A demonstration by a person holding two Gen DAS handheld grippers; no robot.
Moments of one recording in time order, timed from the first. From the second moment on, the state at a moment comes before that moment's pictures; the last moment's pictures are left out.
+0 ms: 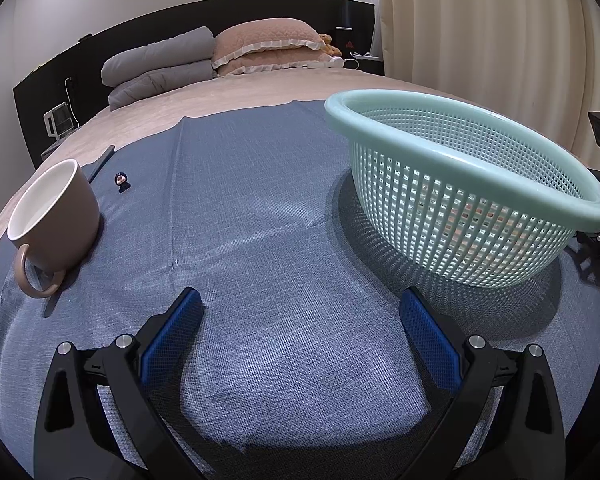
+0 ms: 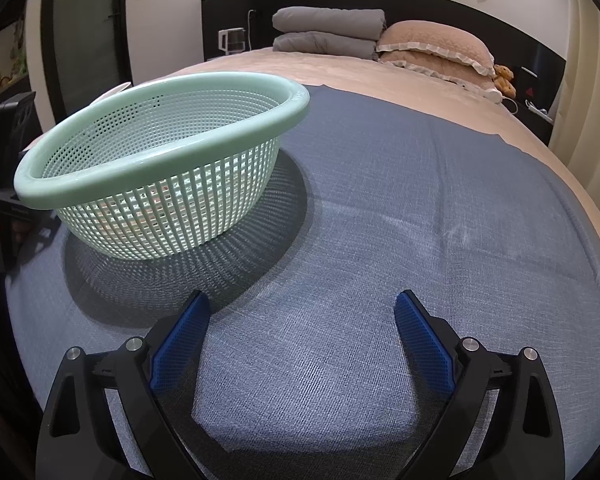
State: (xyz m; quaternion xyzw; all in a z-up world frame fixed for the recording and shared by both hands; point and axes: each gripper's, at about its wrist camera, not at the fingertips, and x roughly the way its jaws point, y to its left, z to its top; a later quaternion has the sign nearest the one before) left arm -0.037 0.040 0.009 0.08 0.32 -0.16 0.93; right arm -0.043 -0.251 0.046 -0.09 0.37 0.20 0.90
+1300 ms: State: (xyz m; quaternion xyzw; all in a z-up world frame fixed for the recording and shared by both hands) left arm -0.036 0.041 0.010 0.08 0.33 -0.16 0.93; right arm -0.044 -0.253 0.045 -0.09 0.38 0.20 0.90
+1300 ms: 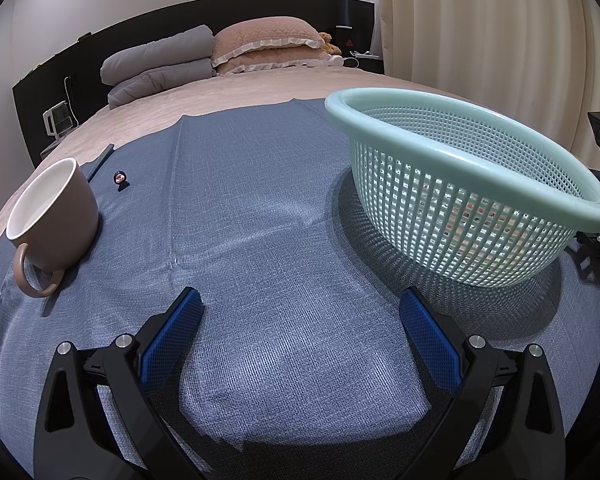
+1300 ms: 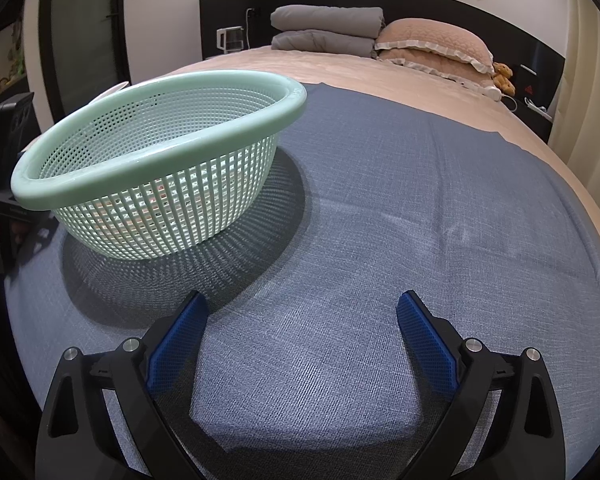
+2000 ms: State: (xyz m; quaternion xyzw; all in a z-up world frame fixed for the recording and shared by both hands) left arm -0.033 0.042 0.006 0.08 0.34 -0.17 0.92; right arm -0.043 -0.253 0.046 -0.09 0.38 0.20 0.90
